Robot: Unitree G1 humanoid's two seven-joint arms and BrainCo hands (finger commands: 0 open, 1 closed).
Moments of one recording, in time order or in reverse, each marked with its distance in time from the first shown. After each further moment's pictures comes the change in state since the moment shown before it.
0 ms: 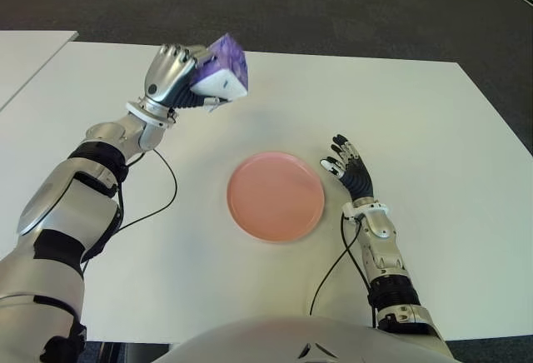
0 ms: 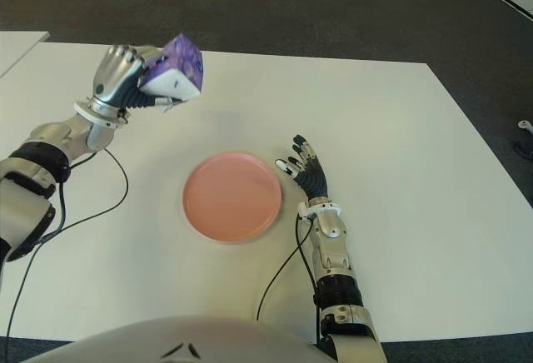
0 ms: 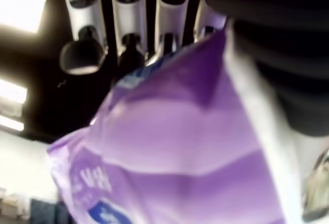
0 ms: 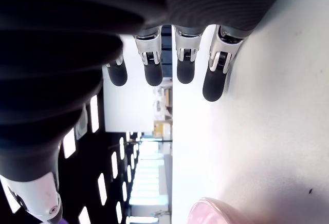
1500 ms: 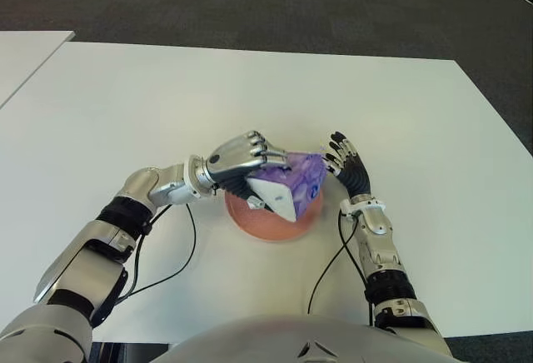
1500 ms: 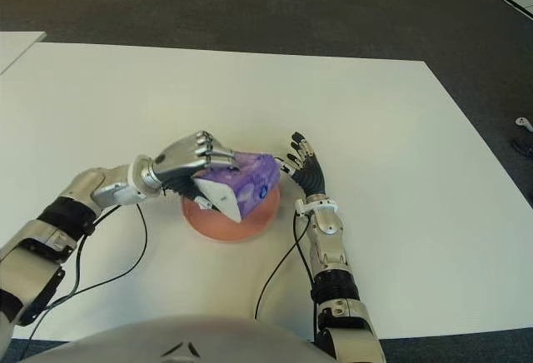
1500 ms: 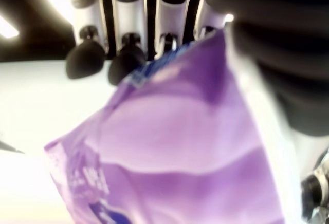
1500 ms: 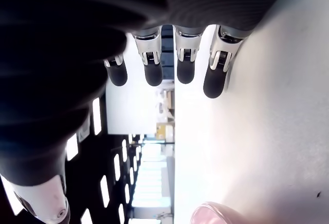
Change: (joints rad) left arm 0.421 -0.136 0.100 -0.514 0.158 -0.343 -0.517; right arm -0.025 0.006 0.001 0.043 -0.003 -0.028 -0.021
